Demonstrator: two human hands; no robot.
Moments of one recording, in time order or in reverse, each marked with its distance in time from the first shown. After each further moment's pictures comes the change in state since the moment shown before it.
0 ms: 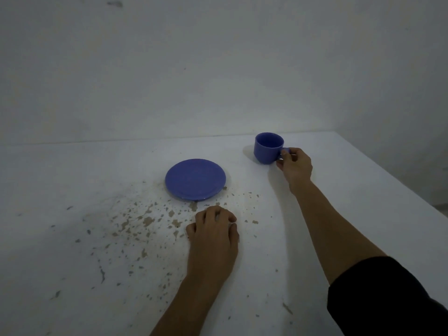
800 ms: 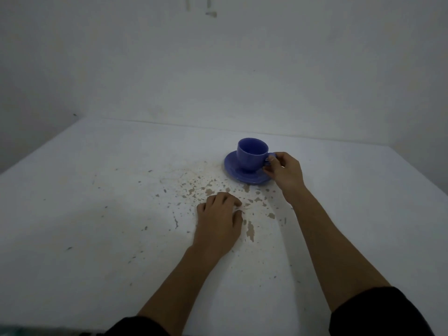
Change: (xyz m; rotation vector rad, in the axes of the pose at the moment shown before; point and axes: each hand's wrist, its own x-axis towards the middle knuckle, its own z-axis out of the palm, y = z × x) left_hand -0.034 -0.075 -0.054 0.005 0.067 -0.038; right_hand -0.137 -0.041 0.074 0.090 -0.457 -0.105
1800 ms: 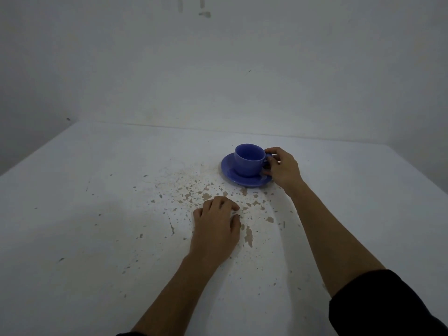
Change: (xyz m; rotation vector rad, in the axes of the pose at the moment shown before) left_hand 0.000 0.002 -0.001 -0.017 -0.013 -0.013; right_hand 0.026 -0.003 -0.001 -0.299 -0.054 -0.071
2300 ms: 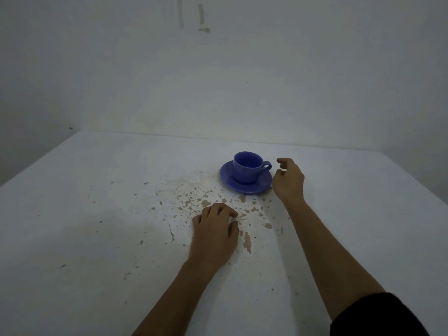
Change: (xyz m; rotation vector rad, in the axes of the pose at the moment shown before) left_hand 0.001 0.001 -0.004 -0.034 -0.018 -0.016; right_hand -0.022 -0.003 -0.005 -0.113 0.263 0.031
